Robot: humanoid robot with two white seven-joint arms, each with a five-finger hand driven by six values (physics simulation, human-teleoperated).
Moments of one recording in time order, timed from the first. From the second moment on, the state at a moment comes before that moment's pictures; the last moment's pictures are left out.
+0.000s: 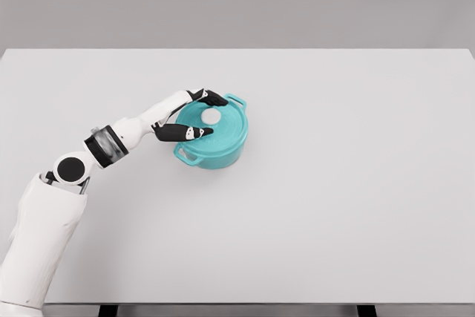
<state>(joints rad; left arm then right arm) -0.39 0.24 -0.25 -1.23 -0.08 -0.49 -0.61 0.03 0.00 -0.04 0.08 0.03 -0.07 -0.15</state>
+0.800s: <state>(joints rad) -0.39 0.24 -0.24 -1.23 -0.08 -0.51 -0.61 0.03 0.00 -0.04 0.08 0.03 -0.07 -0.15</state>
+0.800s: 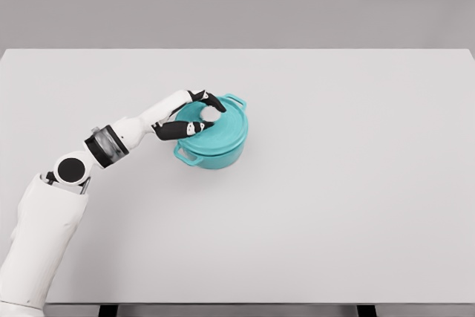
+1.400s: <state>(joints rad) -0.38 0.25 -0.21 -1.28 -0.07 -0.51 -0.61 0.03 0.00 -0.04 0.08 0.03 -0.07 -0.15</state>
